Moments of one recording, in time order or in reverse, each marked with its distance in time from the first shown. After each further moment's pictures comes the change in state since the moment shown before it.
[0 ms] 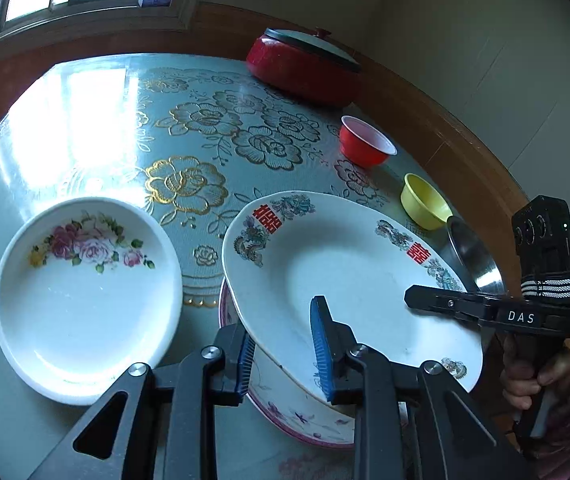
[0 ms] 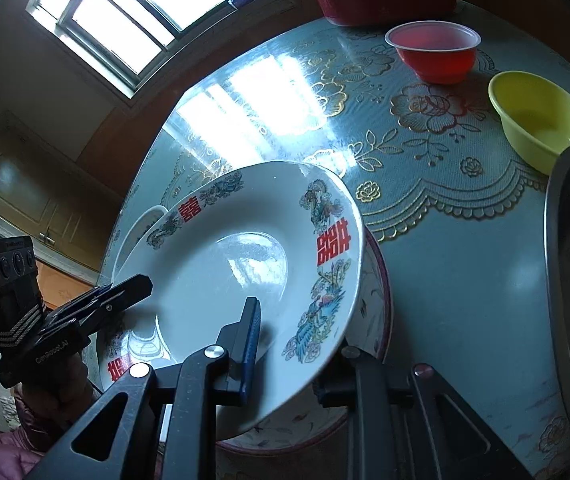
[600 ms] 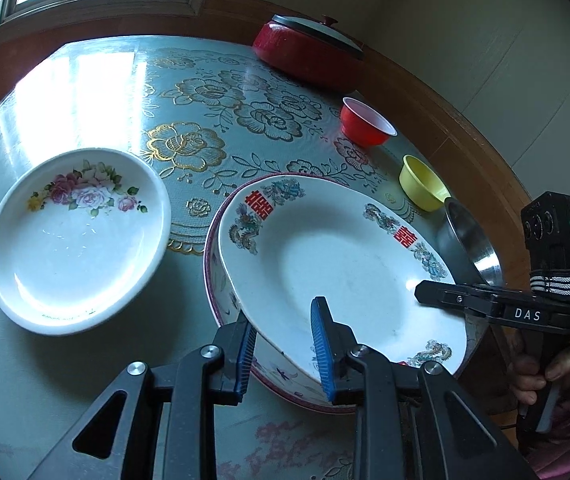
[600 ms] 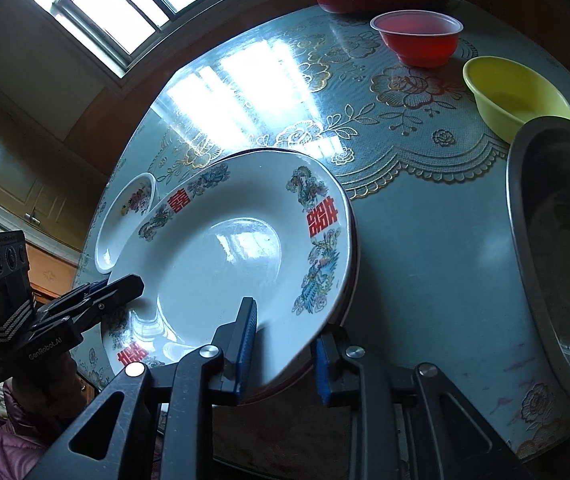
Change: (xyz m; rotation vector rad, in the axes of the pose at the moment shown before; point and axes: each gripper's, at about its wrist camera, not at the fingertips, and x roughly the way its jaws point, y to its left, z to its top) left arm -0.003 -0.008 -0.028 -0.040 0.022 0.011; right arm -0.017 0.001 -0.022 -0.048 0.036 -0.068
